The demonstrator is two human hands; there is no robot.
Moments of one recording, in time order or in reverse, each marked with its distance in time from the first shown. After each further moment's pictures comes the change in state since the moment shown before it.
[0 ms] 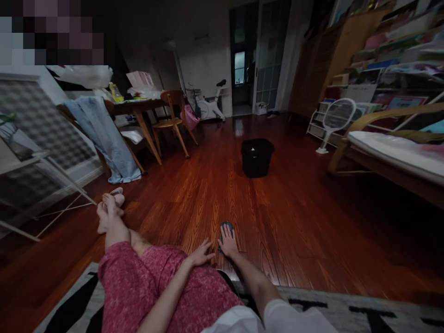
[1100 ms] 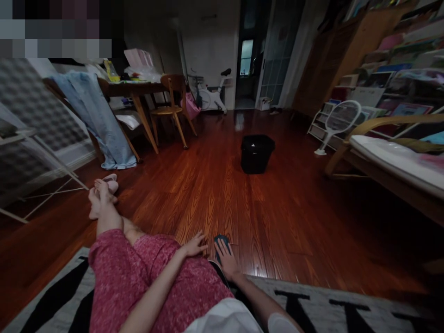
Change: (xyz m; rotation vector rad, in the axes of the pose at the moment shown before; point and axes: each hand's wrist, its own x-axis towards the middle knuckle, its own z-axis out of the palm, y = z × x) left_hand 0.001 0.001 0.004 -0.053 0.008 -0.033; right_hand -0.105 0.025 0.032 -0.013 -0.008 -0.276
